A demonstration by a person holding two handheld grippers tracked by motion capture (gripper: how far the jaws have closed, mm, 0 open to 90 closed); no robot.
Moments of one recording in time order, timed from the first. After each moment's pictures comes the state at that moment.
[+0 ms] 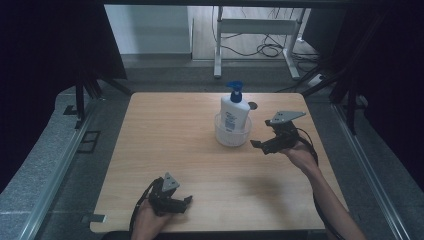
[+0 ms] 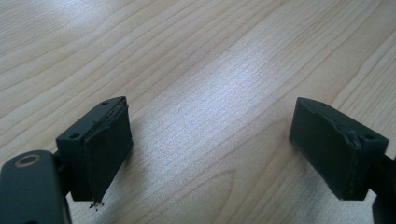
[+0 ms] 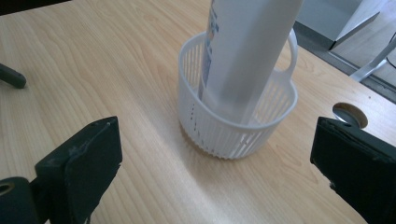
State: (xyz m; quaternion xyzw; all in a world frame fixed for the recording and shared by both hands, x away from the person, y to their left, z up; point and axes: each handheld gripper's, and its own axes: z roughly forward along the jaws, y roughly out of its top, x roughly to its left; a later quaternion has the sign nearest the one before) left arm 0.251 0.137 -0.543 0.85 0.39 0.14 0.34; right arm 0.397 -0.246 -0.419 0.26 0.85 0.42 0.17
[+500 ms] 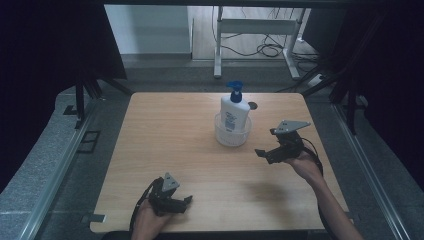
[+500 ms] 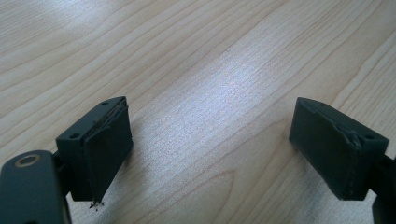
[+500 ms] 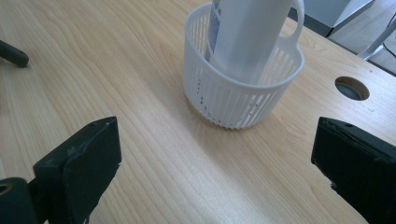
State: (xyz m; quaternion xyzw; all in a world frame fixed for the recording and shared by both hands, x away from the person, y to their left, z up) left arm 0.251 0.137 -0.543 0.85 0.39 0.14 0.34; right arm 0.374 -0.257 -0.432 0.28 0.85 0.41 0.17
